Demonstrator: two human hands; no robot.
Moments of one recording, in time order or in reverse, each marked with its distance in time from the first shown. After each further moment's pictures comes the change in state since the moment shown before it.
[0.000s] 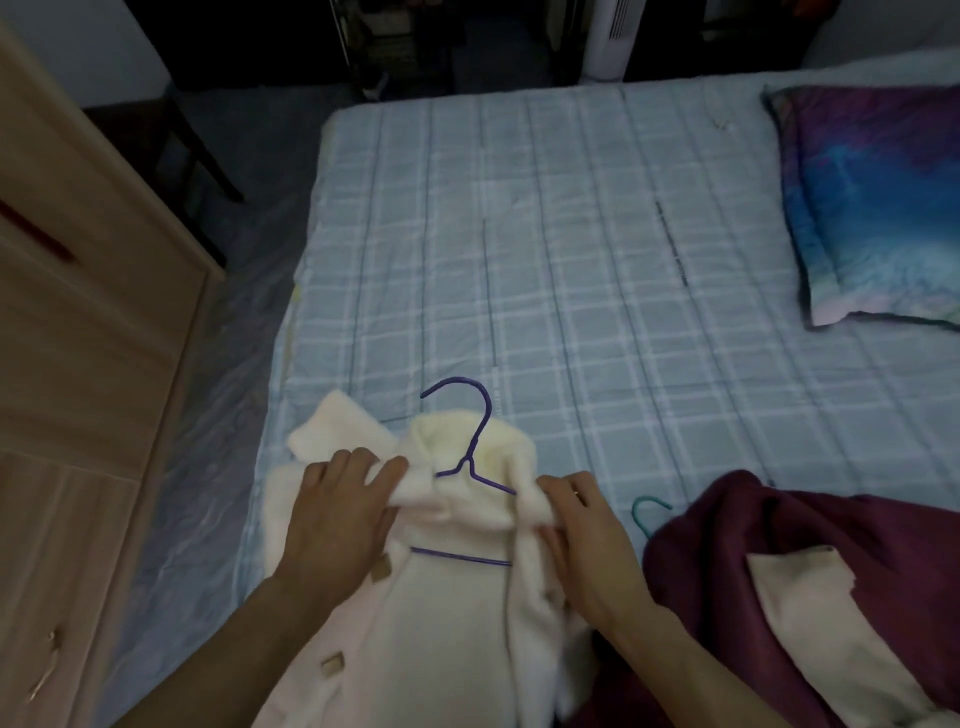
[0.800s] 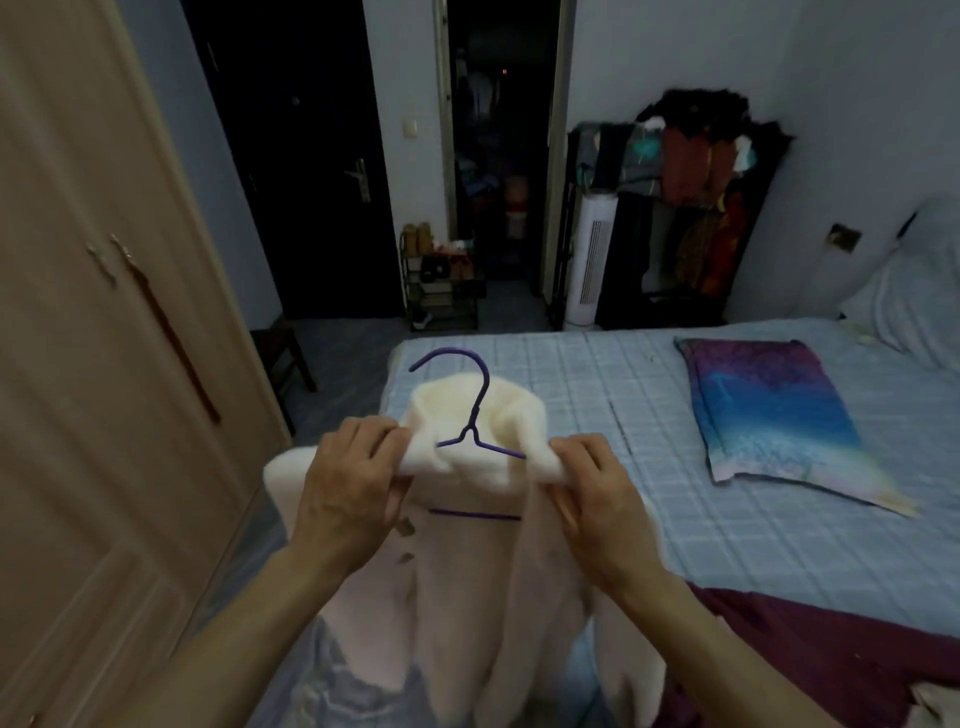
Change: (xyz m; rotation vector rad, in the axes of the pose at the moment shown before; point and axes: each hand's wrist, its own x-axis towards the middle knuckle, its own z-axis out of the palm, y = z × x) left_hand -0.131 0.067 -0.309 0.042 0.667 0.125; right_hand -0.150 -0.218 -0.199 -0.052 0.584 -0.505
